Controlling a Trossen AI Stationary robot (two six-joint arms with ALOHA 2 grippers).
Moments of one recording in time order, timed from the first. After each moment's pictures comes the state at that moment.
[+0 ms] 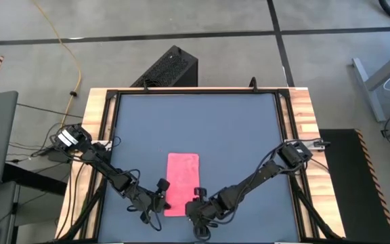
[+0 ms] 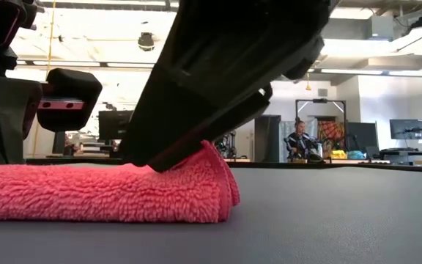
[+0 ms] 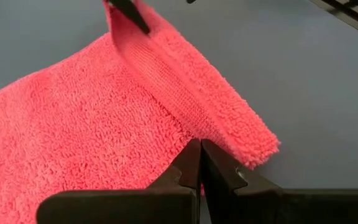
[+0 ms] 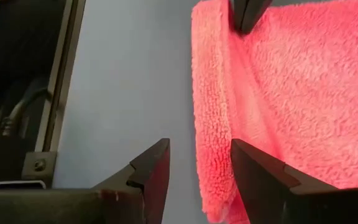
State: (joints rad) left arm -0.68 1.72 0.60 0.48 -0.27 0.01; right arm 0.55 2.18 1.60 -0.29 0.21 0.49
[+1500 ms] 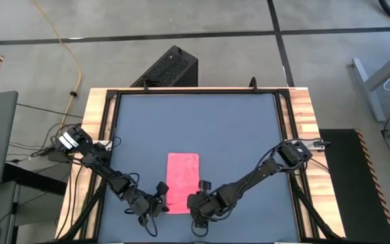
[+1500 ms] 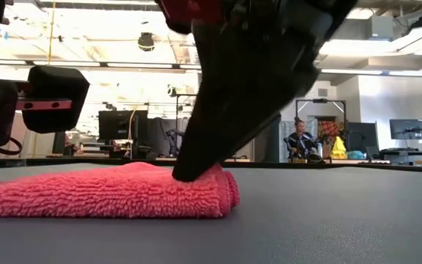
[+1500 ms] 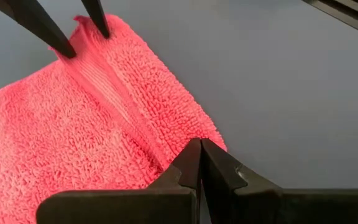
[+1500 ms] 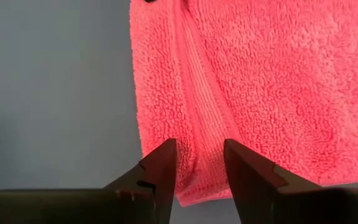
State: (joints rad) left arm -0.72 1.75 0.60 0.49 -0.29 0.05; right arm 0.53 2.17 1.61 -0.45 0.29 0.57
